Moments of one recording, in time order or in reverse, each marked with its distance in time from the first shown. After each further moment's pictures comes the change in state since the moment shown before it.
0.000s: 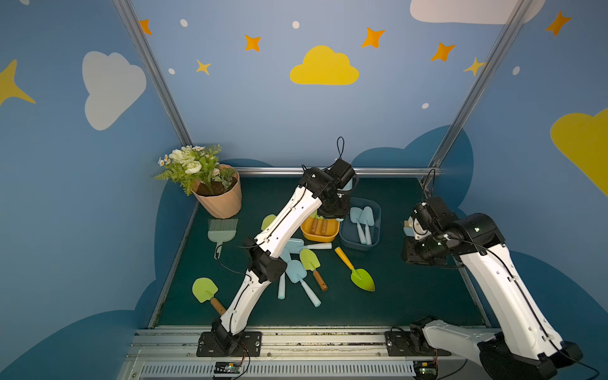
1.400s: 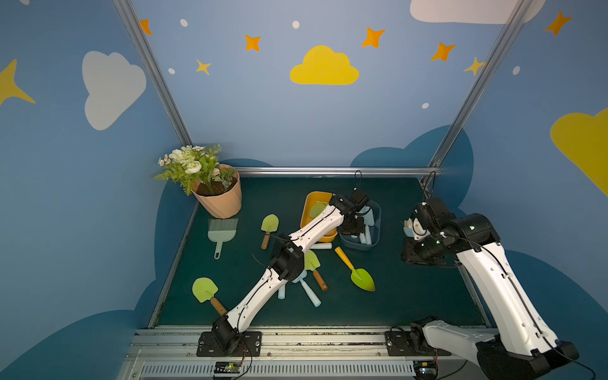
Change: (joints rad) left arm -0.038 0.347 -0.062 0.357 0.020 -0.004; right arm -0.062 0.001 -0.060 0.042 -0.040 -0.060
